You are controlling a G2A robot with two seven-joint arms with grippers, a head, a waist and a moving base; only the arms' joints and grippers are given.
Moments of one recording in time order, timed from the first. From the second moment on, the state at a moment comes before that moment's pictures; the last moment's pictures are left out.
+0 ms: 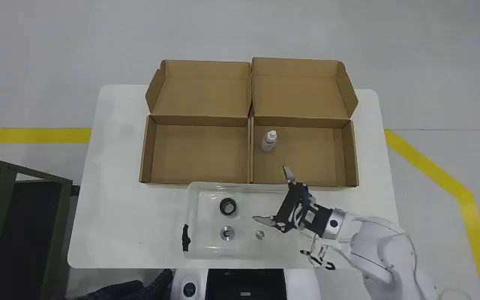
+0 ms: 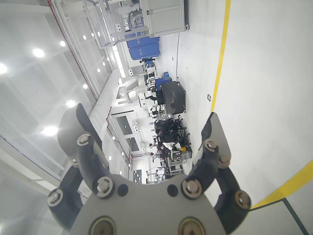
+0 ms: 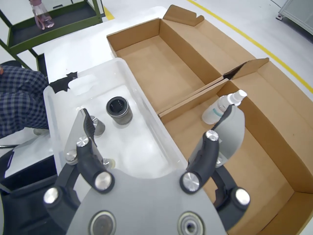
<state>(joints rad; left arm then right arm) -0.01 -0.37 -0.75 -1.25 2.03 -0.40 0.22 -1.62 -1.13 1.33 -2.25 -1.25 -0.65 0.46</state>
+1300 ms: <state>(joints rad) -0.01 -0.37 -0.75 -1.25 2.03 -0.40 0.22 -1.55 -1.10 1.14 -2.14 -1.43 -0.78 0.73</state>
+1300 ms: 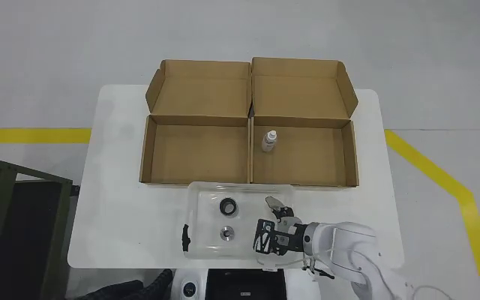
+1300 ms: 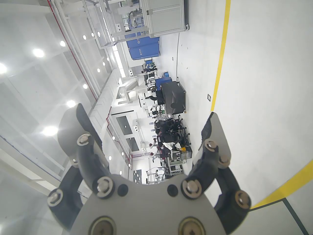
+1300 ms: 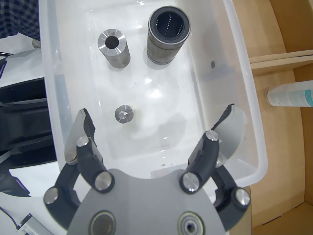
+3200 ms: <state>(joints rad) -0.01 -0.37 -0.75 -1.25 2.03 -0.40 0.22 -1.47 -1.08 1.08 -2.09 -1.29 -0.73 0.66</state>
